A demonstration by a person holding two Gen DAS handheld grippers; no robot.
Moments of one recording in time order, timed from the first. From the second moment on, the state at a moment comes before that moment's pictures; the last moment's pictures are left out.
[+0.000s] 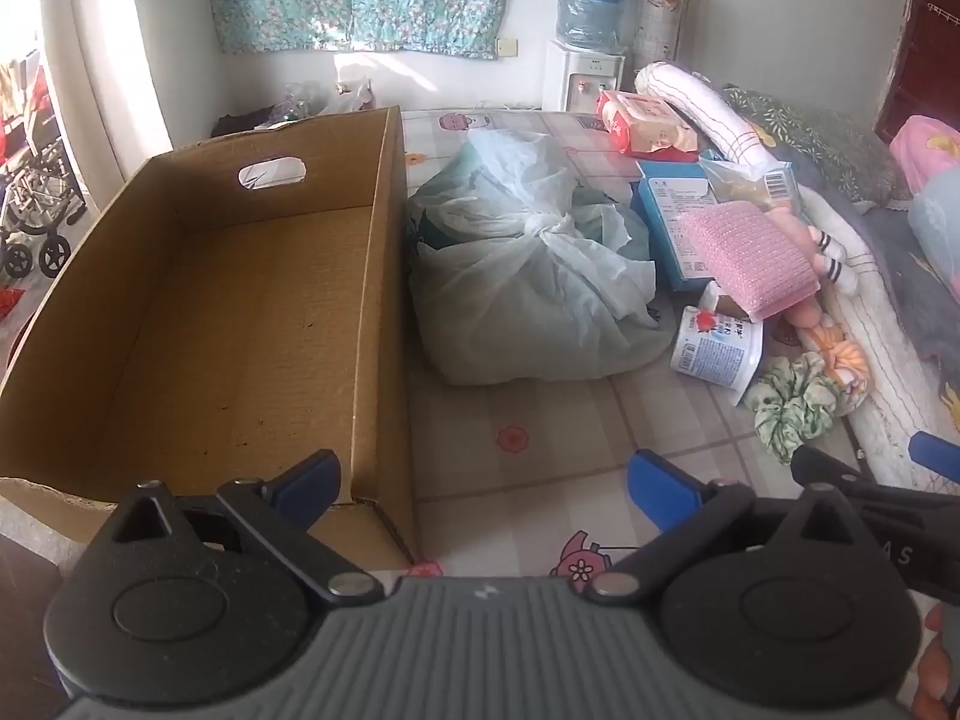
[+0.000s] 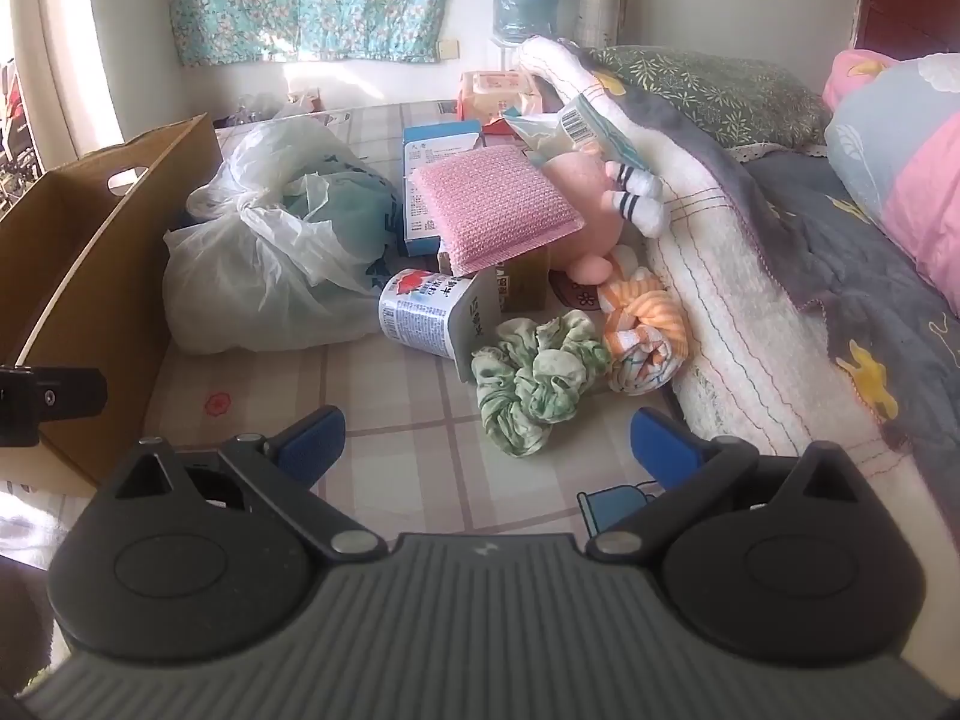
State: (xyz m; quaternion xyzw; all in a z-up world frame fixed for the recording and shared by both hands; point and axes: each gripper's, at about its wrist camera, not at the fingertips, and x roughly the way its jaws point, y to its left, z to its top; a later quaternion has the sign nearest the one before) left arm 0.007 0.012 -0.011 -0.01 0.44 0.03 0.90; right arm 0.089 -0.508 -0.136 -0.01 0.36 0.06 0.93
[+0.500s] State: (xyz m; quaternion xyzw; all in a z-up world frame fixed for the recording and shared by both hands) left arm 0.006 0.011 -0.013 0.00 0.45 0.03 0.89; right arm 0.090 -0.504 -0.133 -0.02 0.36 0.07 0.93
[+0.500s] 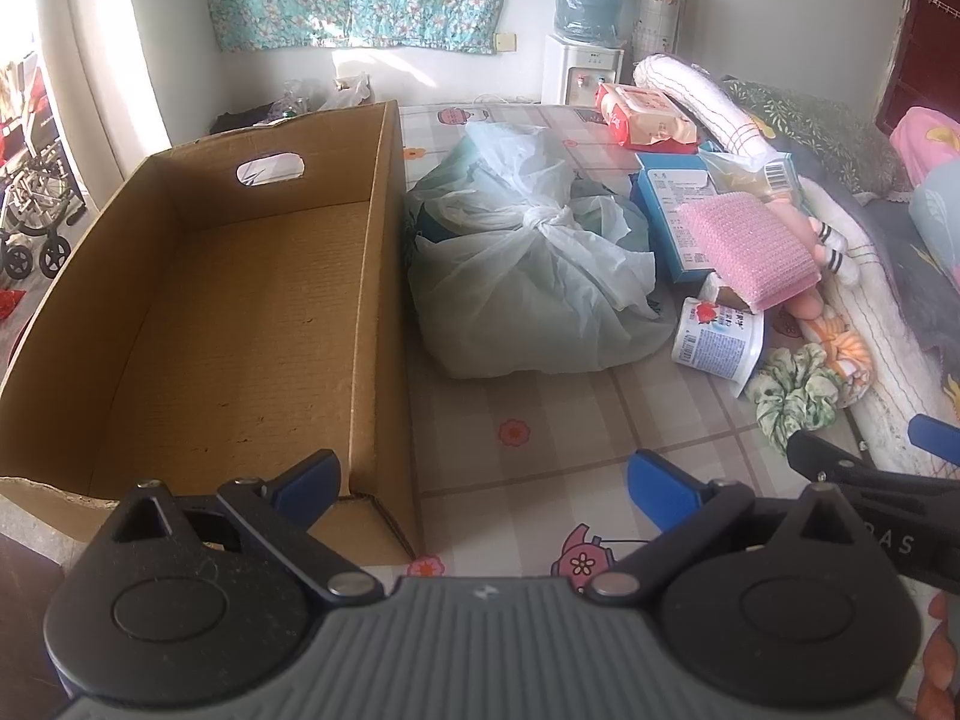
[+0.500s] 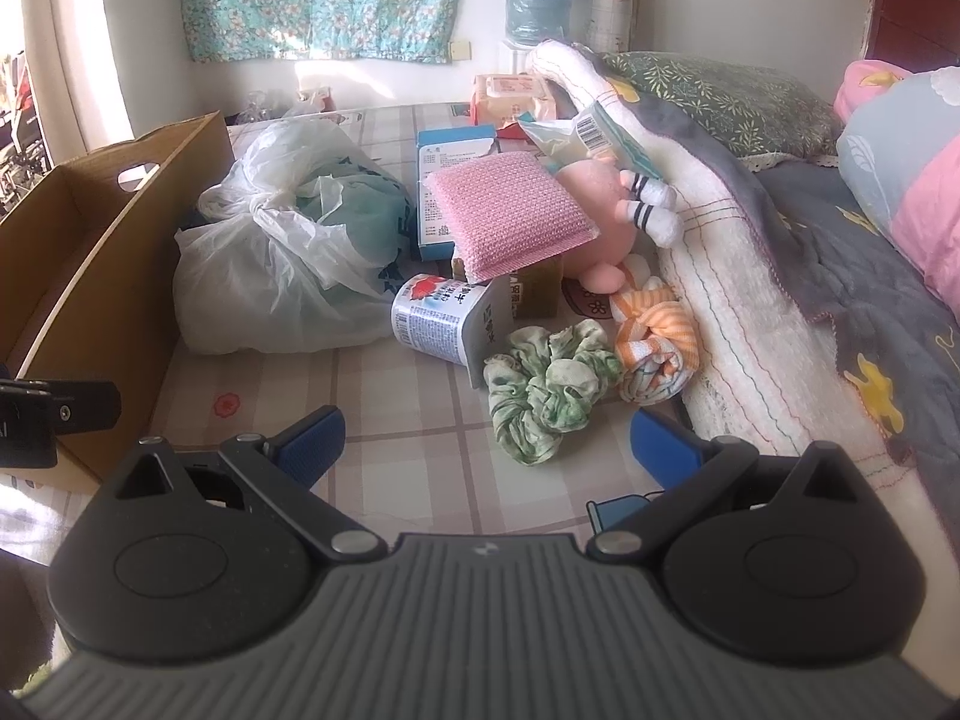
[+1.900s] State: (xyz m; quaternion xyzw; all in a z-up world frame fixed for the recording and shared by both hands) left arm 0.006 0.010 -0.014 -0.01 0.45 0.03 0.89; right arm 0.095 -0.498 -0.133 -0.03 0.37 0.08 0.92
